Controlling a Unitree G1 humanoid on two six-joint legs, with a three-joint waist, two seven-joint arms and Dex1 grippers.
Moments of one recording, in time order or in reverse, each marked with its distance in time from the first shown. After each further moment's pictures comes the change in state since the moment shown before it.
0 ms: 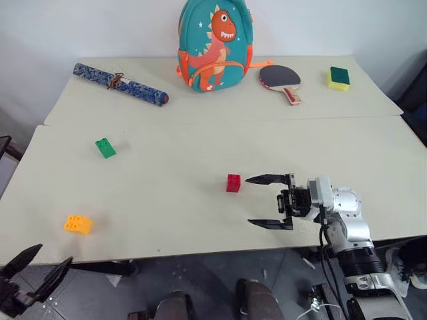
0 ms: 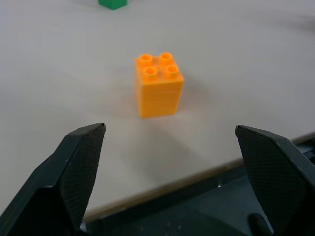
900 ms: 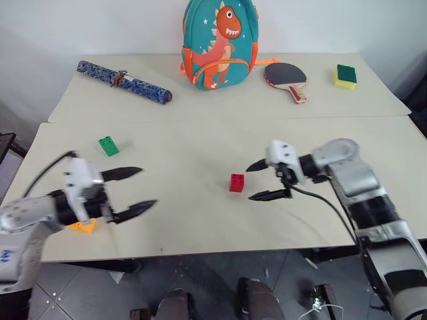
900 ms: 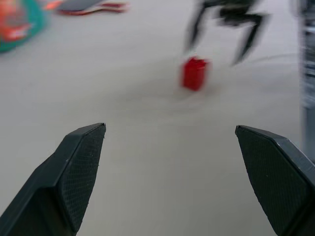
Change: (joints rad) left arm -0.498 0.412 -0.277 -0.094 -0.049 0.258 -0.109; right arm -0.277 -0.192 0.056 0.086 -0.341 0.392 -0.033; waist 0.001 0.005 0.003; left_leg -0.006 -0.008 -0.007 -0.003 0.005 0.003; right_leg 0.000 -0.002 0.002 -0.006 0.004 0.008
